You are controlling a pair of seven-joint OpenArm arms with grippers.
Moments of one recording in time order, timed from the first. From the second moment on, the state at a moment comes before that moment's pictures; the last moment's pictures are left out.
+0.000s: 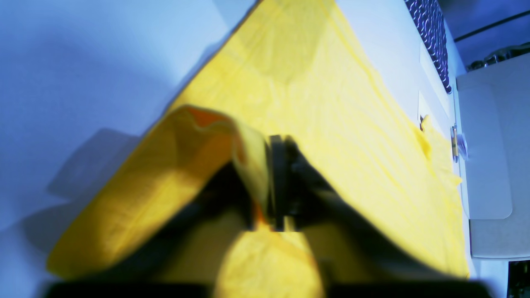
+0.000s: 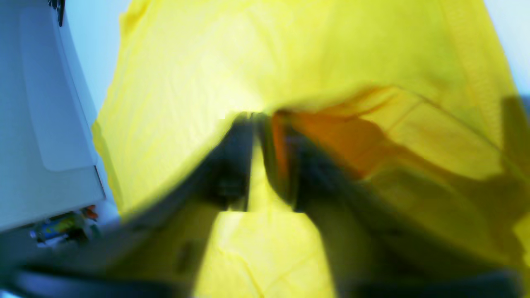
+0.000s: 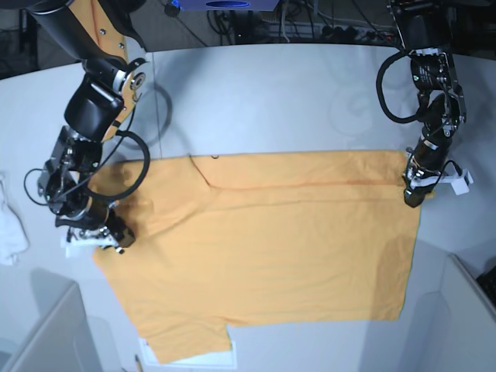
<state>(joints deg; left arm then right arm) 5.2 -17.6 -21.6 79.1 -58.7 -1.1 26.1 25.4 2.0 35.7 62.3 28.4 6.9 -58.8</state>
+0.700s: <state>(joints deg) 18.5 -10.2 -36.0 95.8 -58.9 -2.0 25.9 3.4 -6.8 40.2 106.0 29.4 -3.2 -58.5</state>
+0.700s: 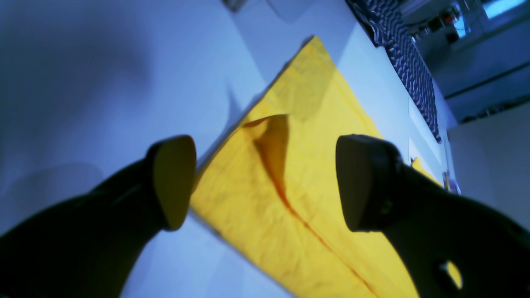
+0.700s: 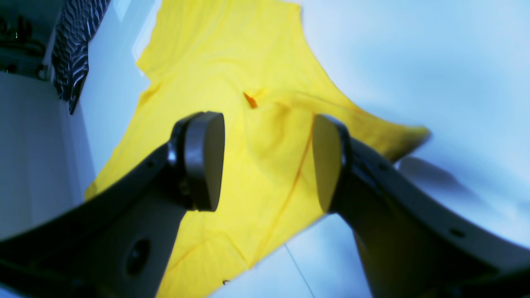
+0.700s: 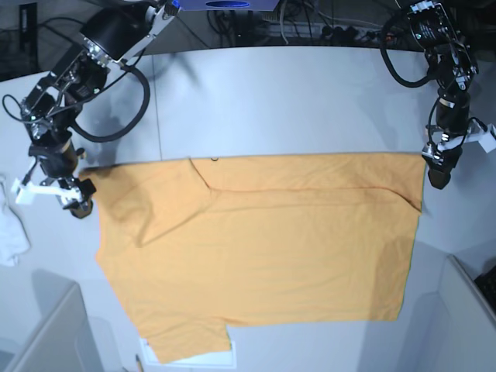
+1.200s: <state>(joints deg) 20.9 -9.7 -36.7 83.4 -58.5 -12.6 25.6 0.0 -7.7 42.2 94.5 28.5 -3.6 -57.3</state>
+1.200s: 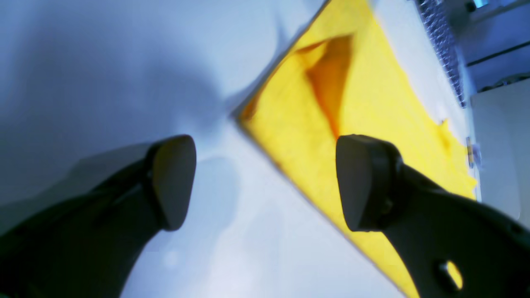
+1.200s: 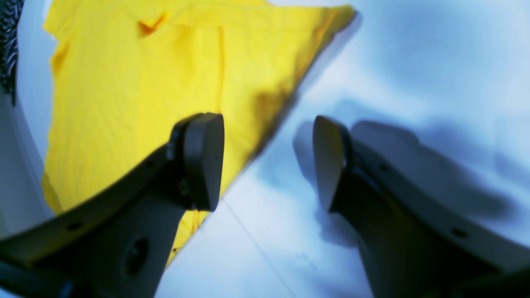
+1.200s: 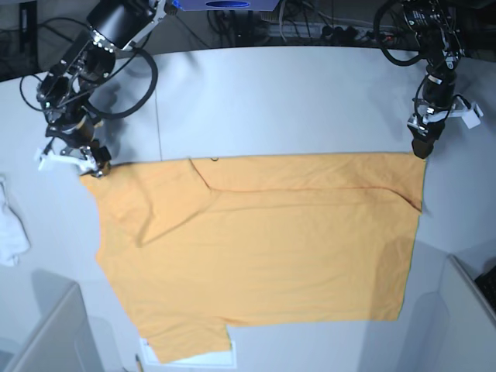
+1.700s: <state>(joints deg) 14.7 -9.9 -36.3 76.5 -59.2 -13.7 24.1 7.0 -5.3 41.9 77.7 30.3 -5.1 -45.1</state>
